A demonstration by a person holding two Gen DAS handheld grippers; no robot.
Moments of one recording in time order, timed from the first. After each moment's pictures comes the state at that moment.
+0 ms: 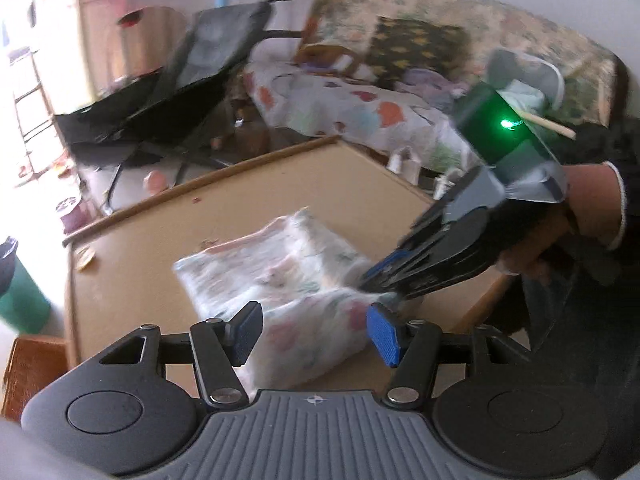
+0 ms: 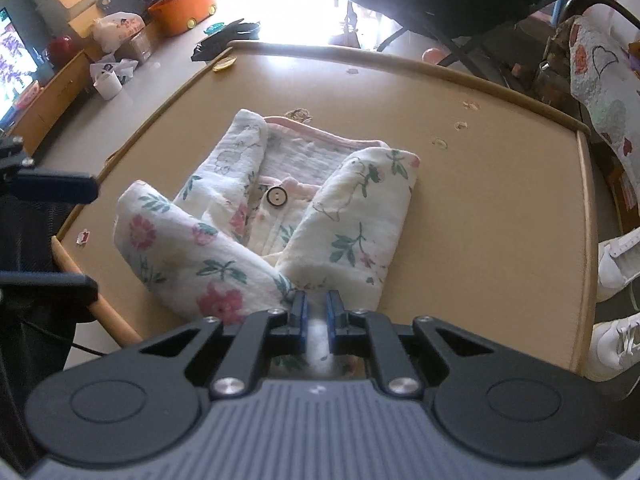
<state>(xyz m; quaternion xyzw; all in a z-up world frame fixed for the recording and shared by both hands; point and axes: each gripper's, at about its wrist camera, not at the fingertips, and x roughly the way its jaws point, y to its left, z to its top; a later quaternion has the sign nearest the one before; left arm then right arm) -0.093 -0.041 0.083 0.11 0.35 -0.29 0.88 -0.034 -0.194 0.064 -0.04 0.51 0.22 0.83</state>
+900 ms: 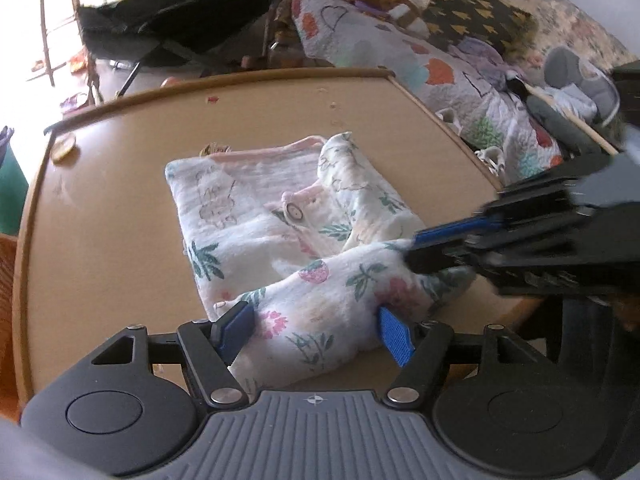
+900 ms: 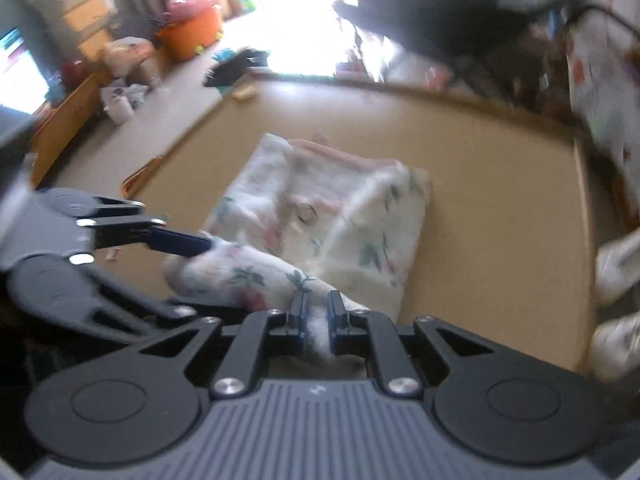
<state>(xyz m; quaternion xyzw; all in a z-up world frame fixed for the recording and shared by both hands) -0.047 -0.042 0.025 0.04 0.45 -0.24 0.86 -0.050 -0.195 0.075 0.00 0.49 0.22 0.85</state>
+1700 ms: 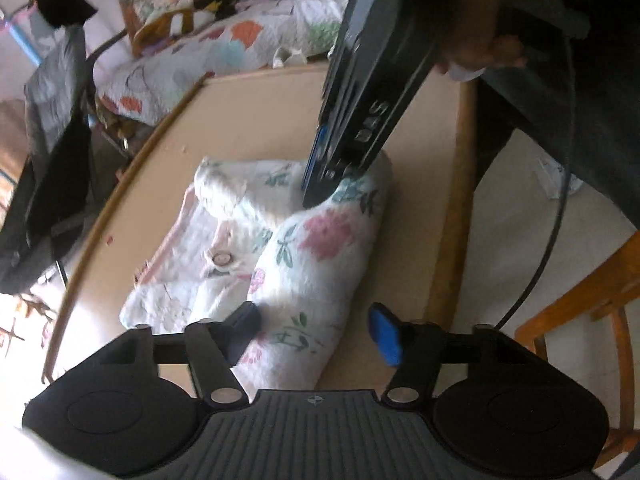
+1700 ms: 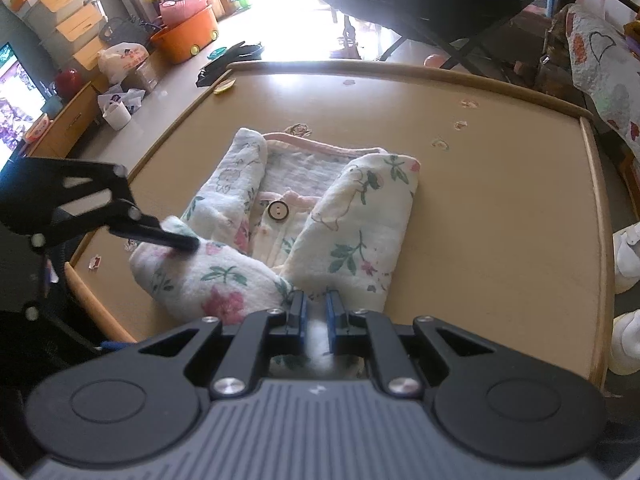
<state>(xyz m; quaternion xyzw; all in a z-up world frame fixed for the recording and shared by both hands) -0.065 -0.071 0.031 0.38 0.35 -0.42 0.75 -0.035 -0.206 0.057 0.01 0.49 0.23 0.84</state>
